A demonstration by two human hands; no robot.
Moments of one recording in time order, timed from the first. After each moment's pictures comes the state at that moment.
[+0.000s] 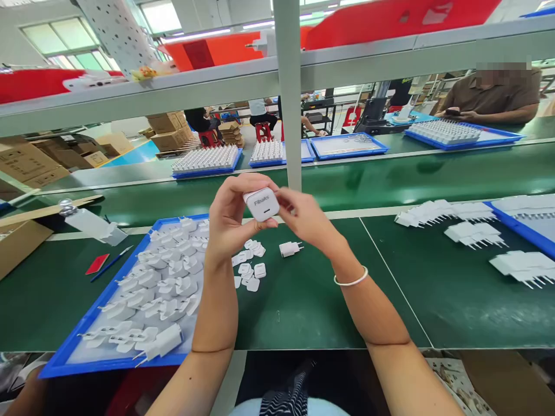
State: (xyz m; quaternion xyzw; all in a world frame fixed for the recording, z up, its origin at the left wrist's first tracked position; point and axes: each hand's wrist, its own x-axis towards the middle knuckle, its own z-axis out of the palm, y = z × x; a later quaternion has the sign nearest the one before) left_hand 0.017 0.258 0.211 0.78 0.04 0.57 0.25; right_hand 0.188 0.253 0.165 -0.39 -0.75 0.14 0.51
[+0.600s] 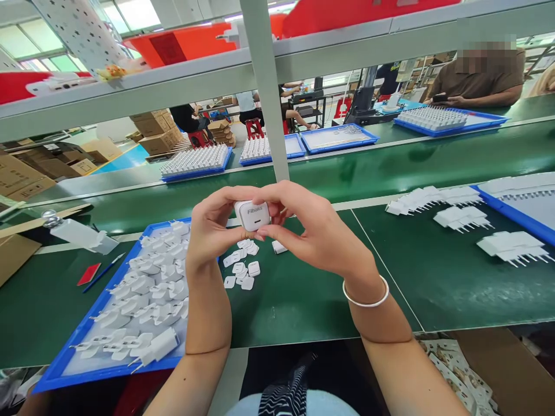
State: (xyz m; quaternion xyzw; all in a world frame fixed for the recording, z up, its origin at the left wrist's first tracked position) left_hand 0.012 0.252 0.213 0.81 0.08 0.51 0.28; right_hand 0.212 0.187 0.215 -0.26 -0.78 0.16 0.54
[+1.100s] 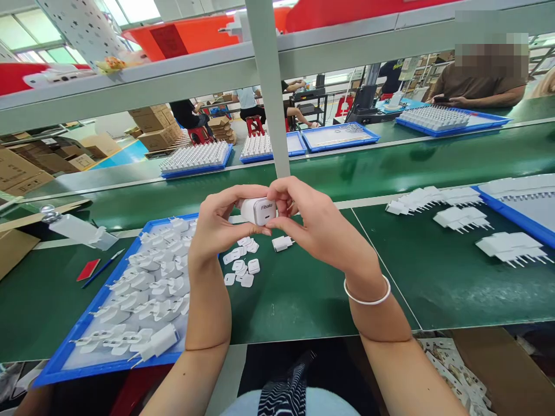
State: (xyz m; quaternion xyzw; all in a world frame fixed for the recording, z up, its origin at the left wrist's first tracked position) left_hand 0.015 0.251 0.214 0.82 0.11 0.49 0.27; right_hand 0.216 0.189 0.213 -0.34 -0.78 0.16 0.50
